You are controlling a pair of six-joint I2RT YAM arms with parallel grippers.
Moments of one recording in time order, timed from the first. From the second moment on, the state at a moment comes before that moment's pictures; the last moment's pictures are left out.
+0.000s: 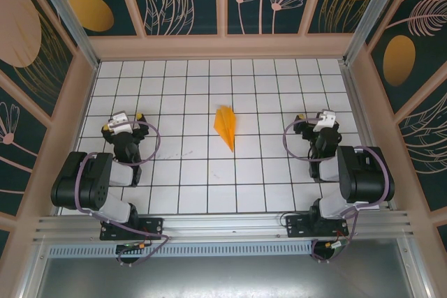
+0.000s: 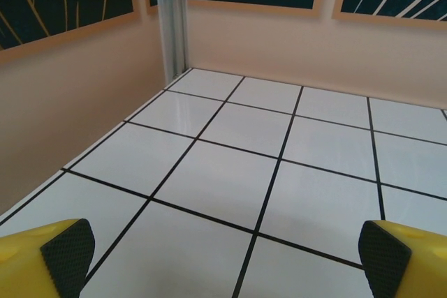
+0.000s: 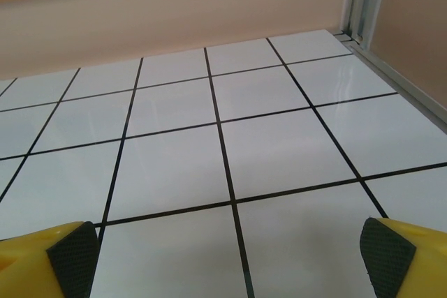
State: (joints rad) left arm -0.05 1.53 0.20 1.20 -0.38 -0.11; right arm -0.02 1.54 0.21 1.11 0.04 0.11
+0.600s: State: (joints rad) left arm -0.05 1.53 0.20 1.20 -0.36 -0.11; right arm -0.02 1.54 0.21 1.12 0.04 0.11
